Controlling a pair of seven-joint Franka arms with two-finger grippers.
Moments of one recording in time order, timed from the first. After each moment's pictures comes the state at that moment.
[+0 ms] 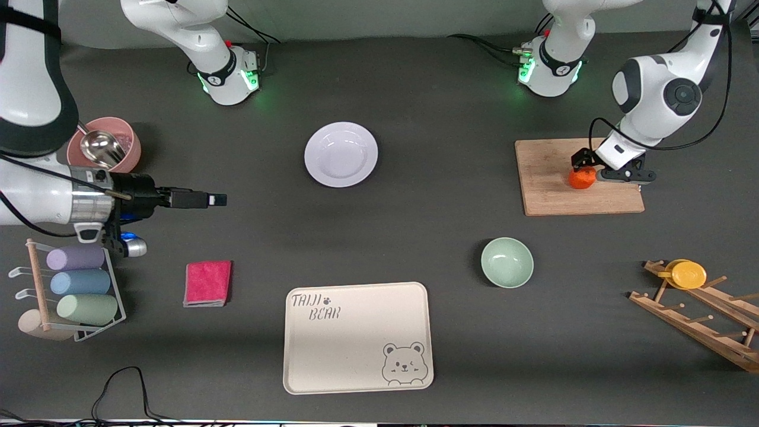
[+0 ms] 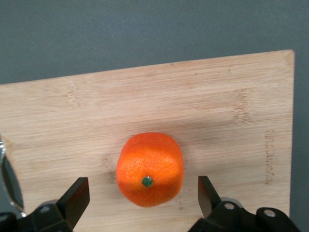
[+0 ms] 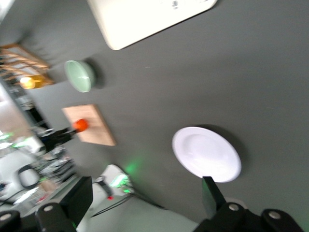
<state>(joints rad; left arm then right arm) 0.11 -0.09 -0.01 -2.75 0.00 2.61 0.18 0.14 0.25 -0.13 -1.64 0.79 1.57 0.16</state>
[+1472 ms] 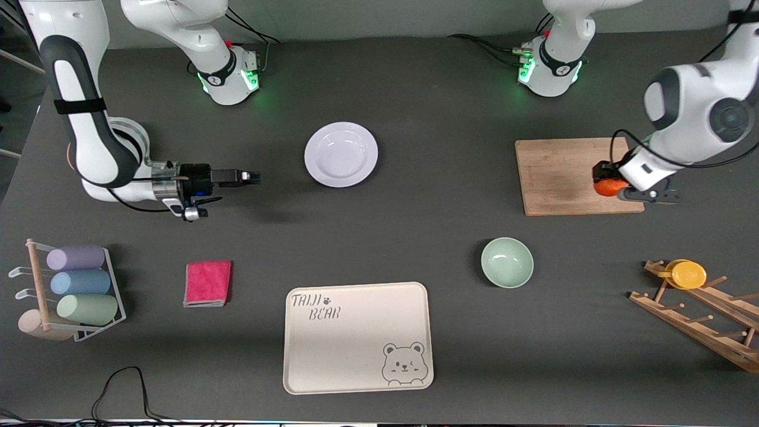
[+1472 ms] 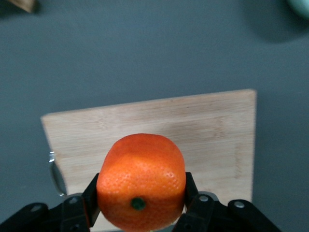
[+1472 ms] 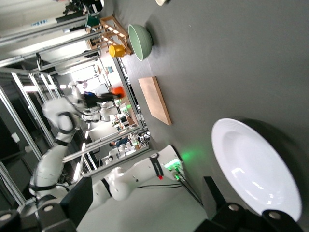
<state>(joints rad) 0.10 -0.11 -0.02 -2.35 0.00 2.10 0.18 0.15 0.19 -0.21 -2.36 1.28 1.67 -0.64</state>
